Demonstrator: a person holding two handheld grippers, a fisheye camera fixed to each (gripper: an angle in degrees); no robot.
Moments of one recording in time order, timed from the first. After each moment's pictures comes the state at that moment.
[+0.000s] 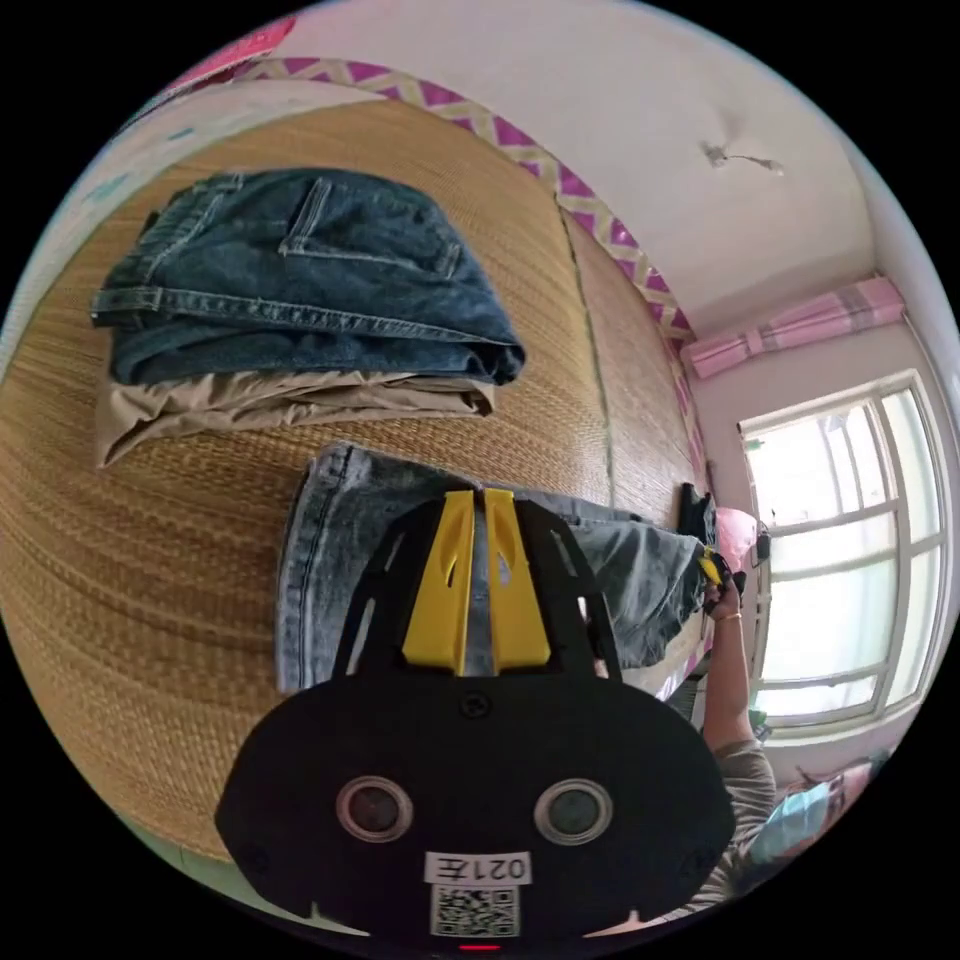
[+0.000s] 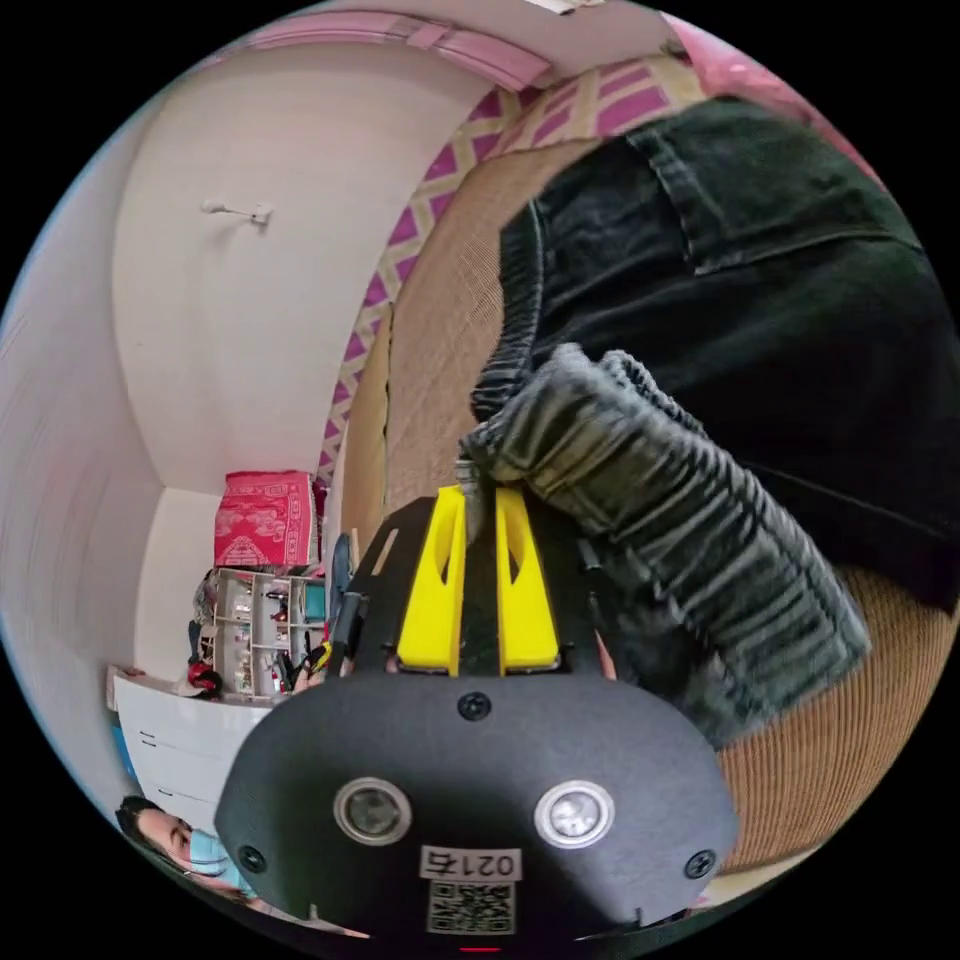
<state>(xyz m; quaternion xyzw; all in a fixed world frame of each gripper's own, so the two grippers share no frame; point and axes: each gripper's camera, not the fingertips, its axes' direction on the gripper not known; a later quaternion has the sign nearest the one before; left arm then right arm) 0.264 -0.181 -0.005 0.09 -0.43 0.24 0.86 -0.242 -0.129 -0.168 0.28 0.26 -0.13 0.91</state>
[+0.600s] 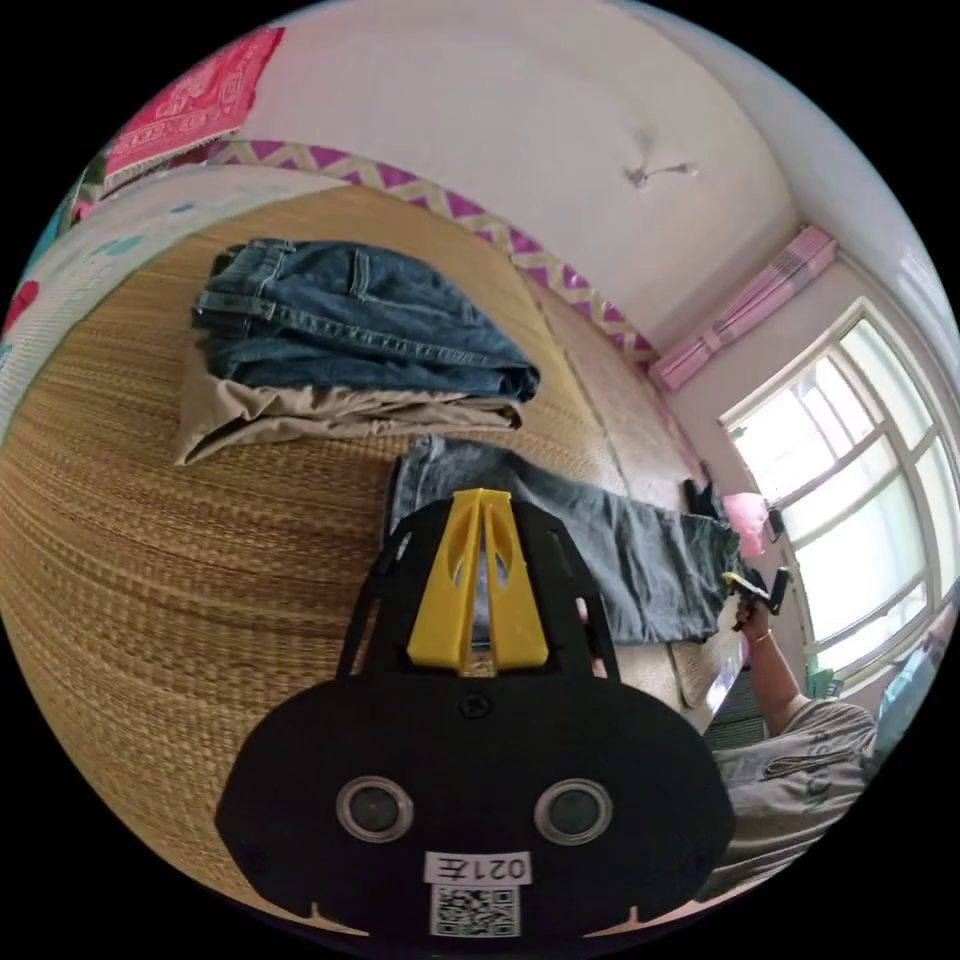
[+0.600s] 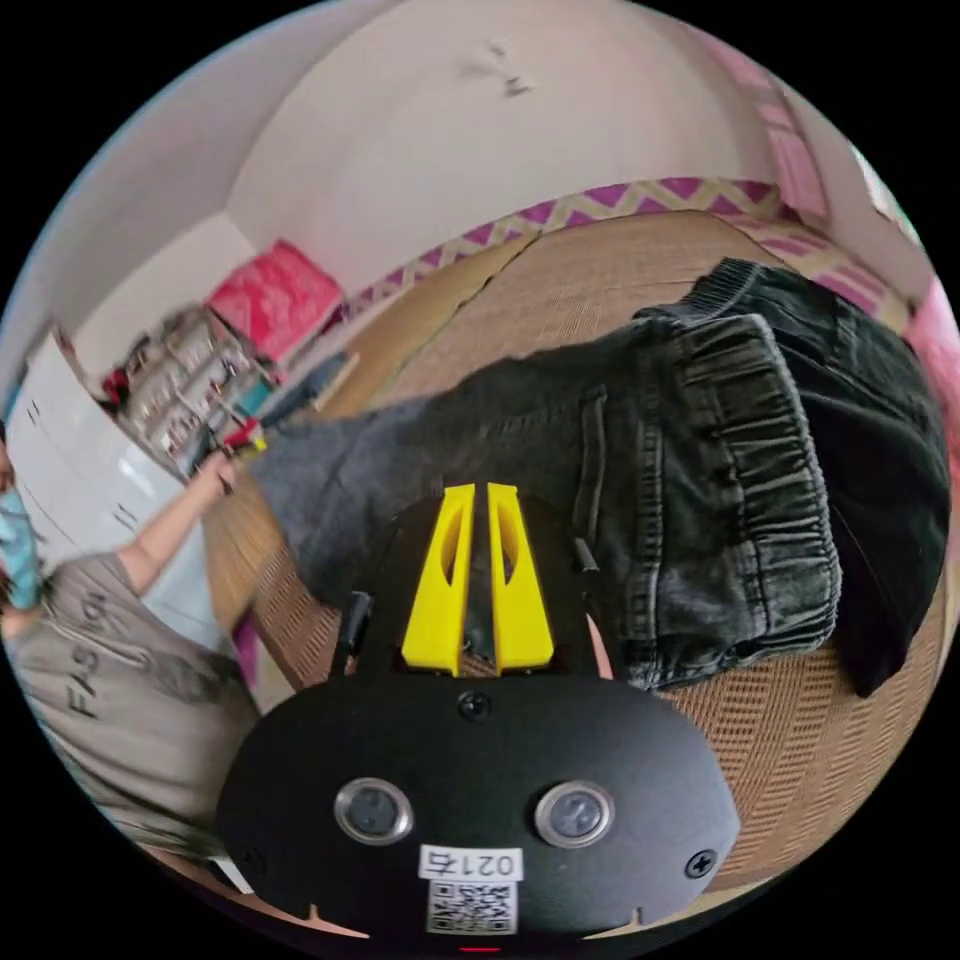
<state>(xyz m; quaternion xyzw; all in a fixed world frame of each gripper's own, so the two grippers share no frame) 0.233 -0.081 -0.041 0.16 -0.40 0.37 0.82 -0.198 0.018 -0.032 0.09 0.49 -0.41 0.76</state>
